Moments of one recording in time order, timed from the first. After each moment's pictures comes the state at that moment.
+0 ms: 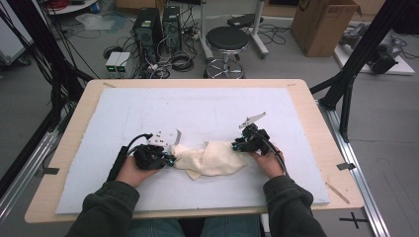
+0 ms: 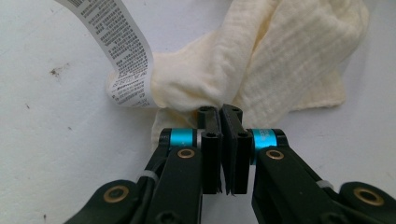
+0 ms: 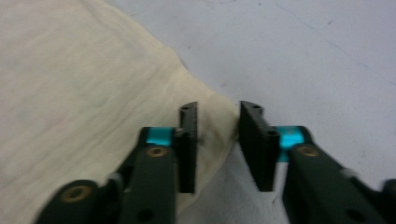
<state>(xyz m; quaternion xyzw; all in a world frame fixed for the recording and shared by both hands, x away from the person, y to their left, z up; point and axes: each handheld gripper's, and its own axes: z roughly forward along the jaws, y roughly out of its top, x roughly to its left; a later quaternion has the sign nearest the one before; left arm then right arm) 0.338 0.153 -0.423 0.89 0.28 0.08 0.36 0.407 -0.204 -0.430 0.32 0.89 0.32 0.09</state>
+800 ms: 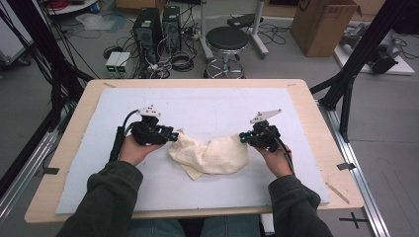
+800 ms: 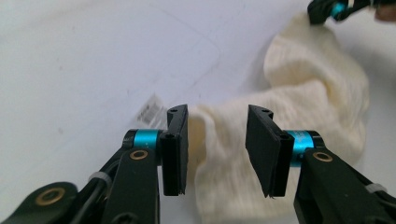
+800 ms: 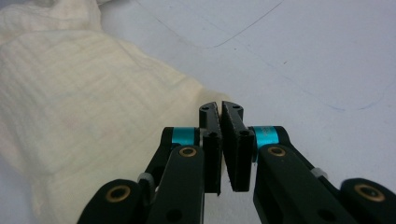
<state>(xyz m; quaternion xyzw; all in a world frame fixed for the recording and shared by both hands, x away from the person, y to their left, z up) 0.396 0.158 -0.385 0.82 0.34 0.07 0.45 0.396 -0.227 -0.401 0.32 0.86 0.37 0.12</state>
